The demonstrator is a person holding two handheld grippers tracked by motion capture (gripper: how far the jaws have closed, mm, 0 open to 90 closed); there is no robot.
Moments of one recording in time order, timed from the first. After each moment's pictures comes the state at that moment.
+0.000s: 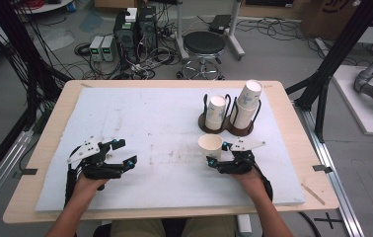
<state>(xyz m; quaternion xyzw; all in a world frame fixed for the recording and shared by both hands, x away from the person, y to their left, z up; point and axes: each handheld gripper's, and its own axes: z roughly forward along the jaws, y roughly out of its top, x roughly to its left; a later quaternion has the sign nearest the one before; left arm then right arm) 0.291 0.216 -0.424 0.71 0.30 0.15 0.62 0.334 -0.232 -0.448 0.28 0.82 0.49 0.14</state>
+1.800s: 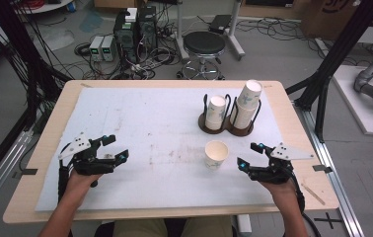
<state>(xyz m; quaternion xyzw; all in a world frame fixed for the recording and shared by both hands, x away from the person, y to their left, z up) 0.297 0.238 -0.420 0.69 0.33 0.17 0.62 0.279 -0.304 -0.404 0.34 0.75 0.53 0.19</state>
